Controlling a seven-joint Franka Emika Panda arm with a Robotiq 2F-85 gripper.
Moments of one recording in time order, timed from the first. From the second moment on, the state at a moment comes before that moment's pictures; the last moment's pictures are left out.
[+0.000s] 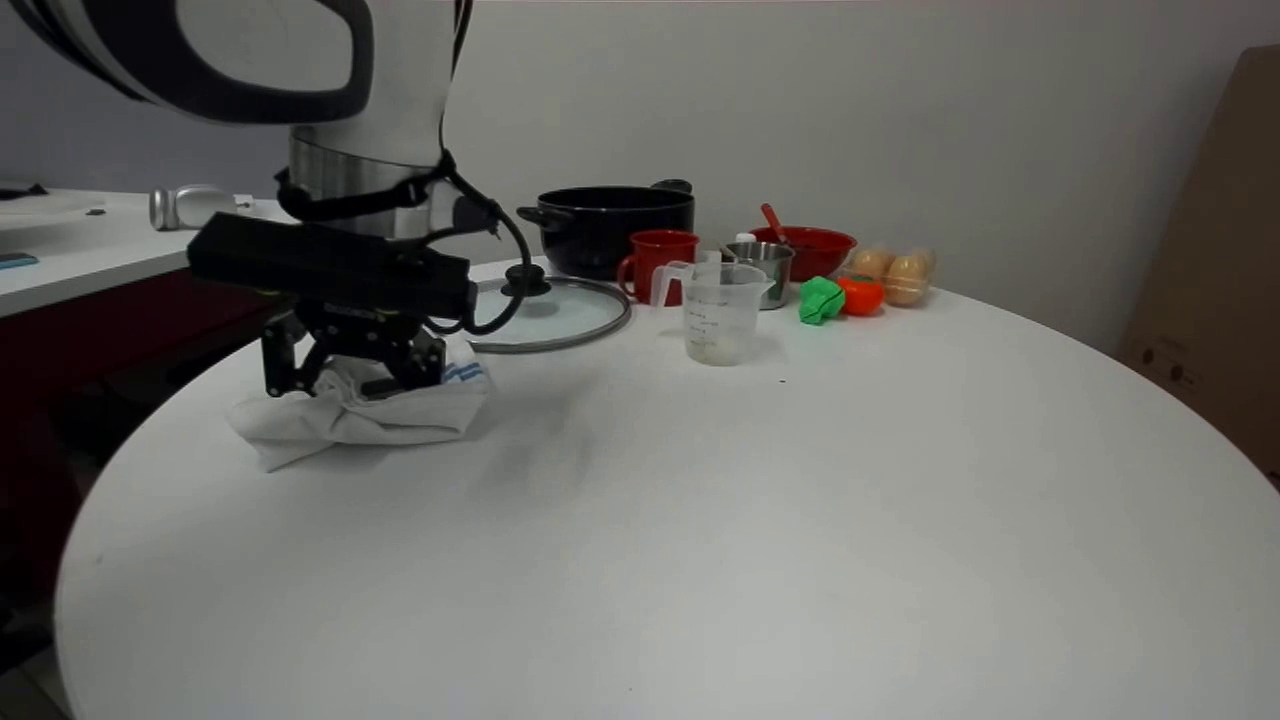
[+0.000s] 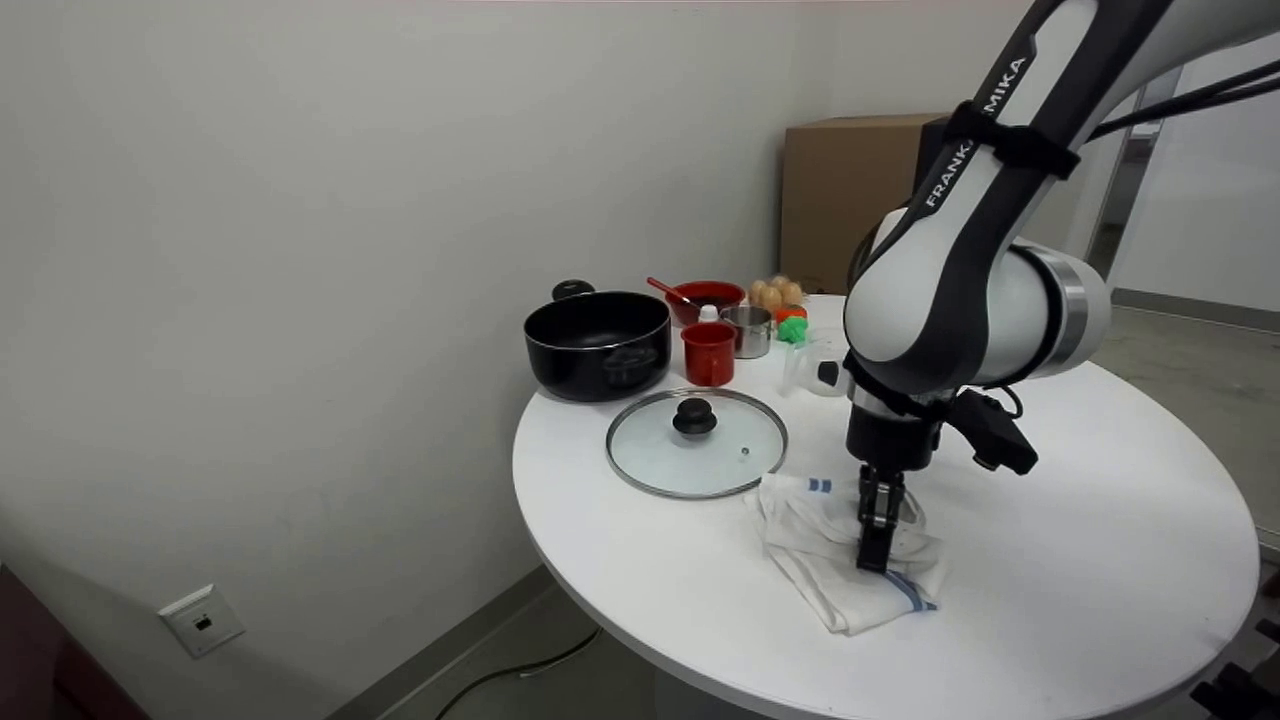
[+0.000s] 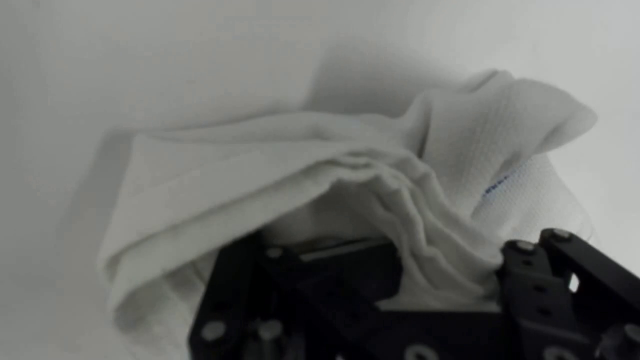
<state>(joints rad) -0.29 0.52 0.34 -2.44 0.06 2.79 -0.82</state>
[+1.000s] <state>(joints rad) -0.45 0.52 0.09 -2.34 0.07 2.82 -0.82</state>
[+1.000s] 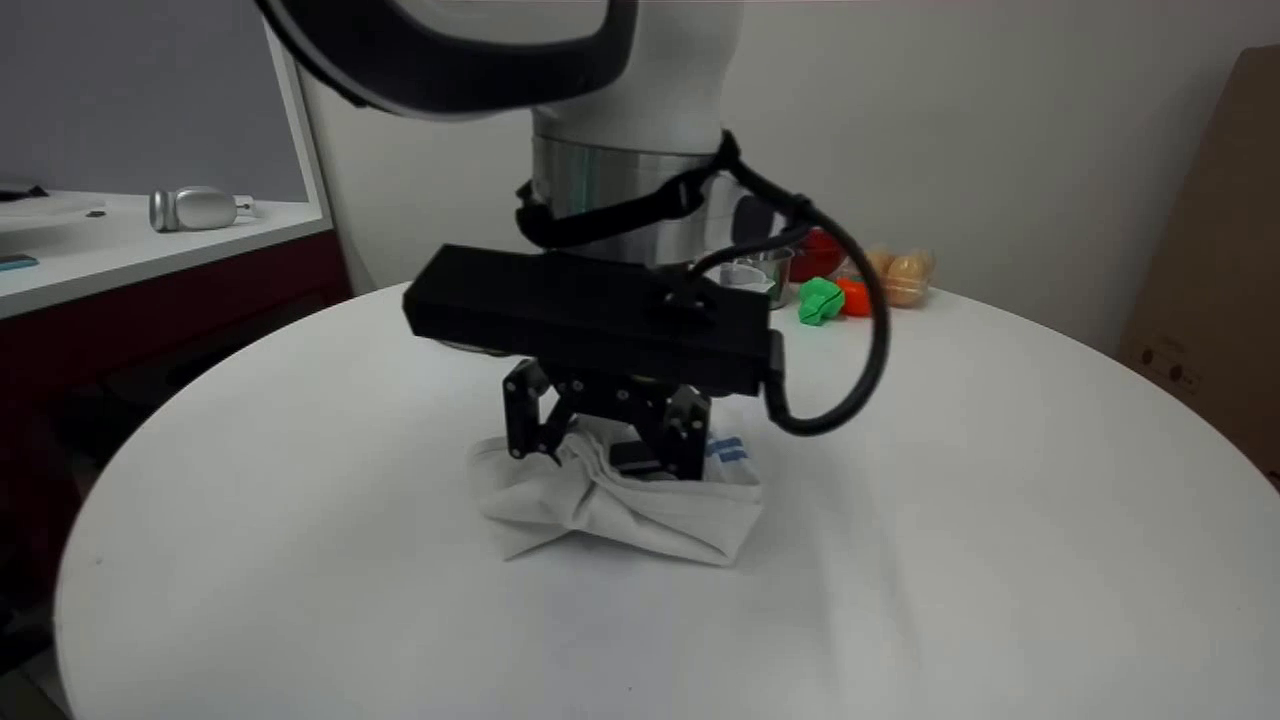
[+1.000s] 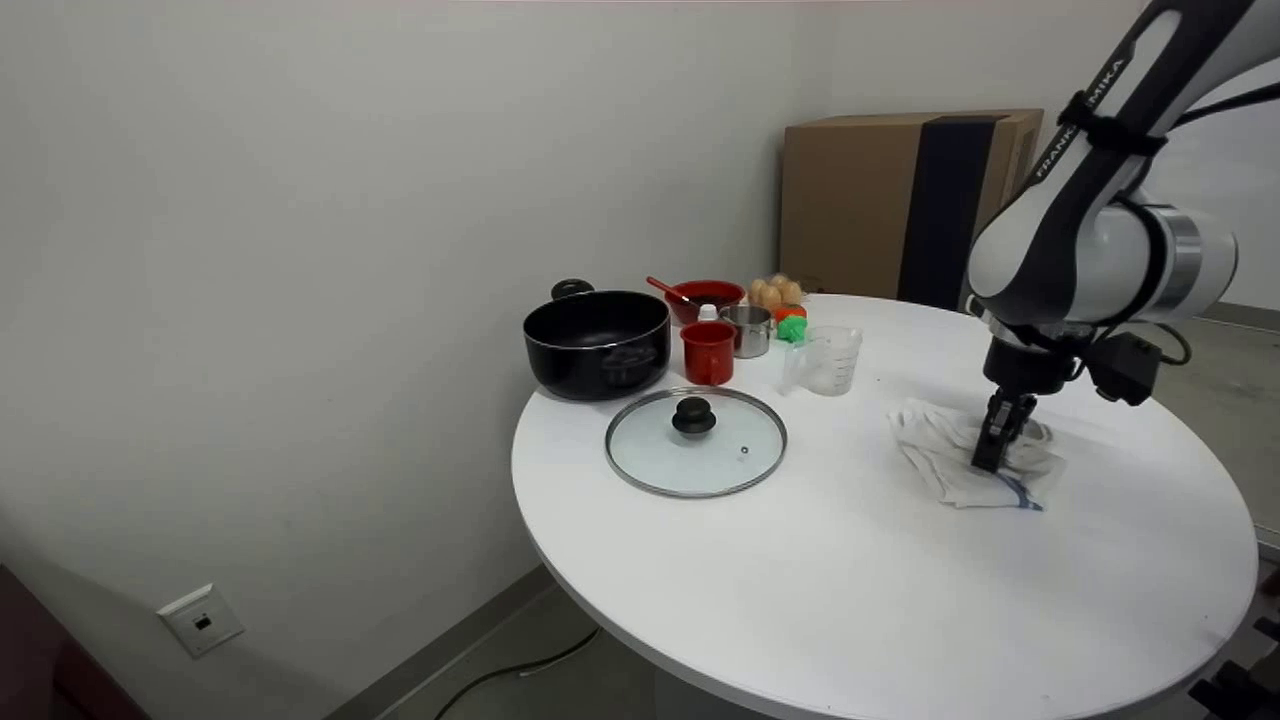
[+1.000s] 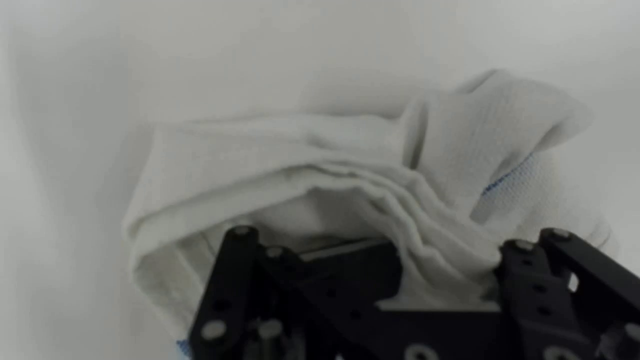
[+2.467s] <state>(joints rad) -0.32 0.49 0.21 -2.48 0.02 2.86 -0.82</state>
